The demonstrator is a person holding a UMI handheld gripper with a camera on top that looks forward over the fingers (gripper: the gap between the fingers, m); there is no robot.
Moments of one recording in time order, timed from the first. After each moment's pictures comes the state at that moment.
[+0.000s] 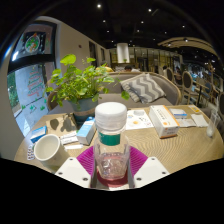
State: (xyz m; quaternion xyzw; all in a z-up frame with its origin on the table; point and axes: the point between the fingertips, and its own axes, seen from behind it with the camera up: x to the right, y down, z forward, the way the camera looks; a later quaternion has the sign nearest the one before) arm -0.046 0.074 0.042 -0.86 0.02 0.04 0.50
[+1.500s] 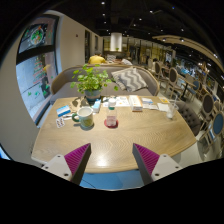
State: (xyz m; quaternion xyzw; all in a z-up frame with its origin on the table) arm -0.073 -0.249 0.194 -0.90 0.04 -0.03 0.42
